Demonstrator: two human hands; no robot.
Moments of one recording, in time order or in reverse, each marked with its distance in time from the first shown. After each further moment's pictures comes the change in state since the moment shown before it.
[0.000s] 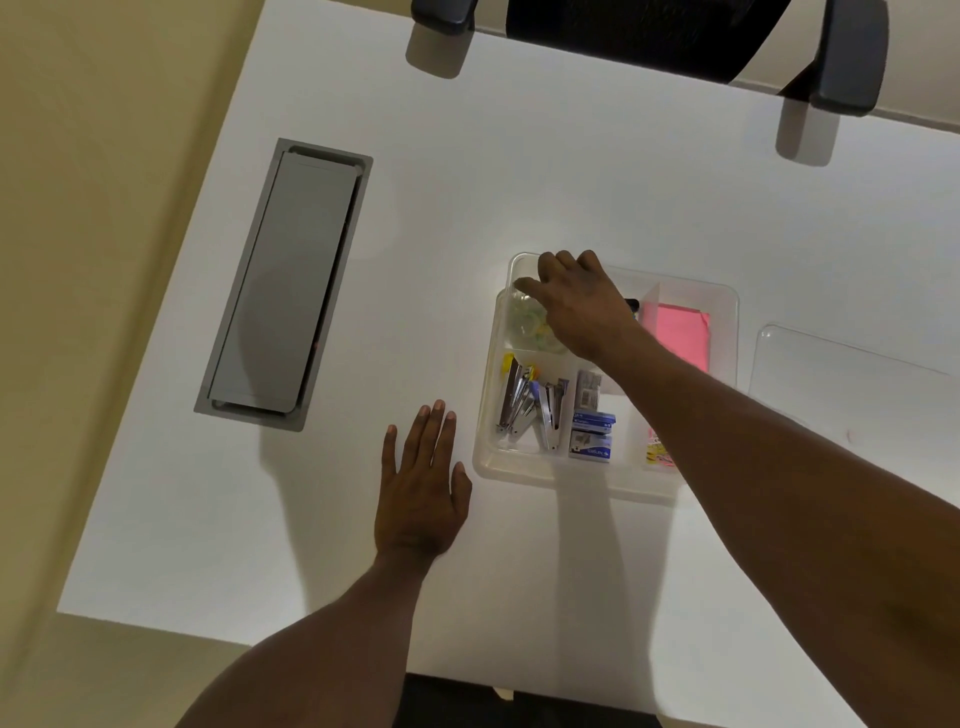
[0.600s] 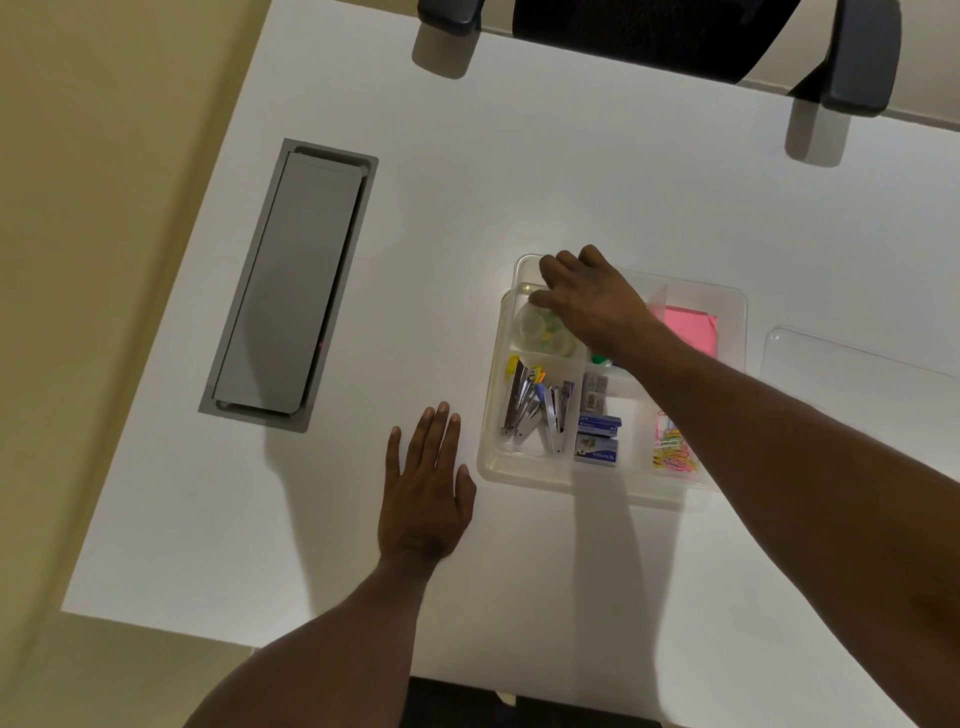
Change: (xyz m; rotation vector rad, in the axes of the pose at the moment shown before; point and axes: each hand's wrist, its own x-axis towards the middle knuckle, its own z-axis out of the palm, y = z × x) left_hand 0.000 0.002 -0.003 -0.004 -0.027 -0.012; right_hand 0.000 0.012 -0.010 -0.129 -0.007 -0.173
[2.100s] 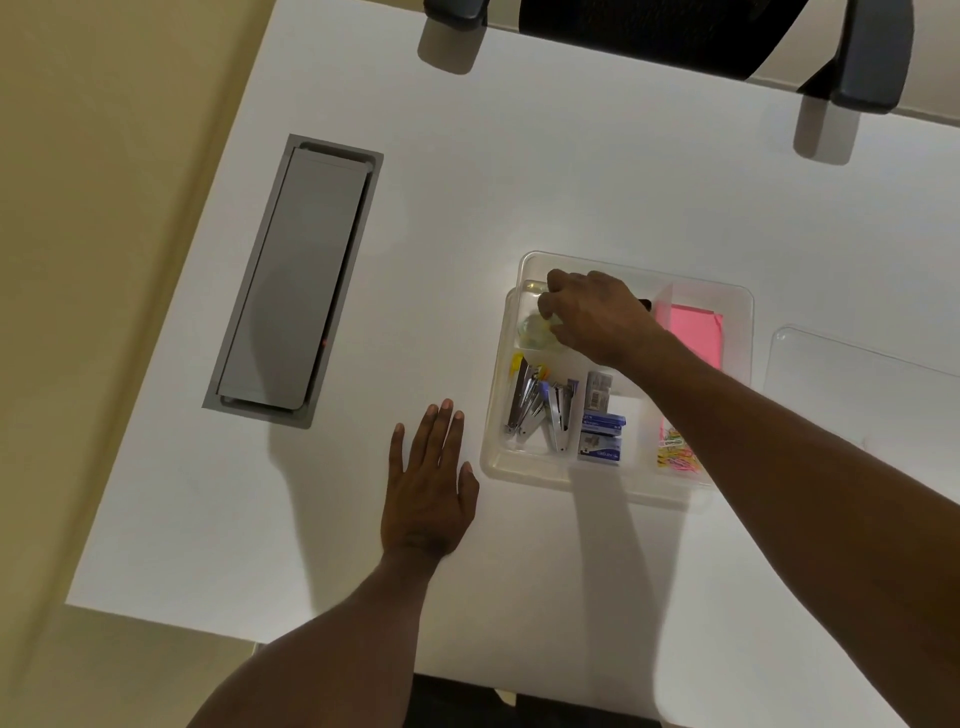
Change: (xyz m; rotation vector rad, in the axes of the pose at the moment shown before) left_hand -0.001 -0.001 0.001 -0.011 0.015 -0.001; right_hand -0.010 -0.014 -0.008 0.259 -0.059 0.102
